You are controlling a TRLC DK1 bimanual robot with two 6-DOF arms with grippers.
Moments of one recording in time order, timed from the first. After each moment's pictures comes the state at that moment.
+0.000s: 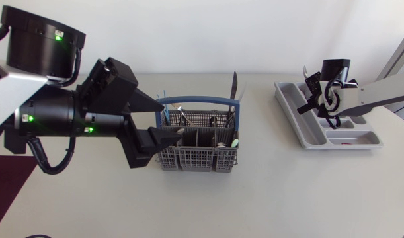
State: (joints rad) left arm -0.56 1.16 0.94 -0.40 0.32 0.40; right arm -0.09 2.02 1.17 0.33 0.49 -0.65
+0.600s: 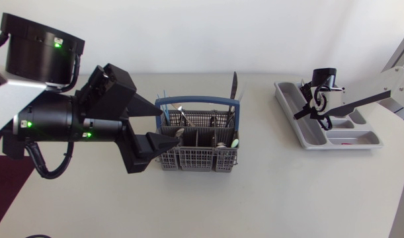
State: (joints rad) left arm -0.56 1.15 0.91 -0.41 0.32 0.40; right arm -0.13 2.26 1.38 0.26 0.51 -0.65
